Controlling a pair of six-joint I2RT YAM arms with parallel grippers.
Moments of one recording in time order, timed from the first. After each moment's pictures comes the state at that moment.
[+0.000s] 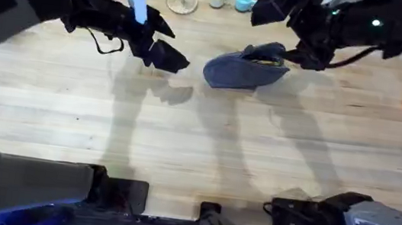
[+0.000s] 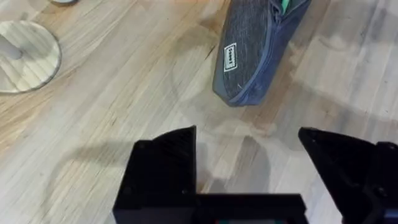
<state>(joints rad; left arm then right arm) 0.03 1.52 1.07 -0.71 0.82 0.80 0.35 1.36 1.20 -0.71 -0.13 0.85</state>
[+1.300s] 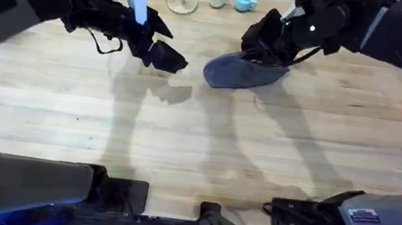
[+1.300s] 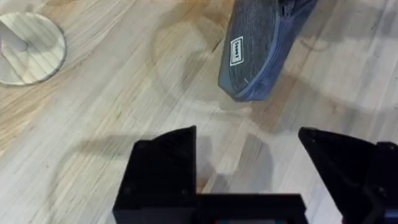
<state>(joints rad) 0.03 1.52 1.07 -0.71 0.79 0.80 0.39 1.60 1.20 -0.59 -0.13 0.93</state>
